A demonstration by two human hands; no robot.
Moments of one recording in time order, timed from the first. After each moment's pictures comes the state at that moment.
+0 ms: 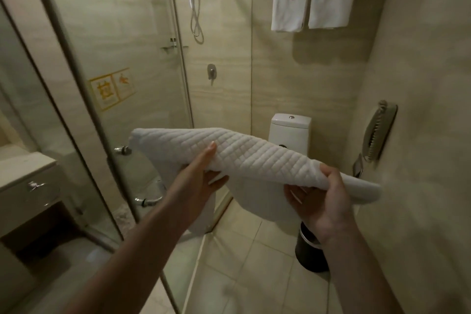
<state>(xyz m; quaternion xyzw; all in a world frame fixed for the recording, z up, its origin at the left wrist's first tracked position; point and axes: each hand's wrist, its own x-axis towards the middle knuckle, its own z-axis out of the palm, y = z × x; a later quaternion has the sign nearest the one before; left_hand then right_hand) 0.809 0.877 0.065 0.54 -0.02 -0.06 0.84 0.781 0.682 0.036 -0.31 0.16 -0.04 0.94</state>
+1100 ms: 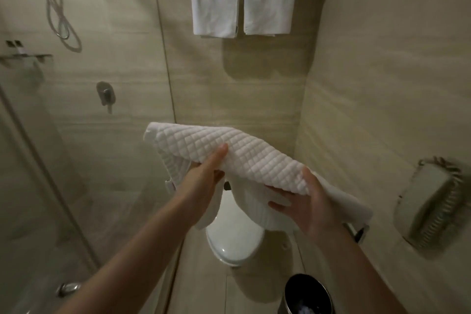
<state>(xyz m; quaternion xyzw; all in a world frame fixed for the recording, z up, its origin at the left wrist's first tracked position) 1.357 0.768 0.052 0.57 -0.19 -0.19 0.78 1.262 0.598 0.000 -0.52 0.12 -0.16 0.83</state>
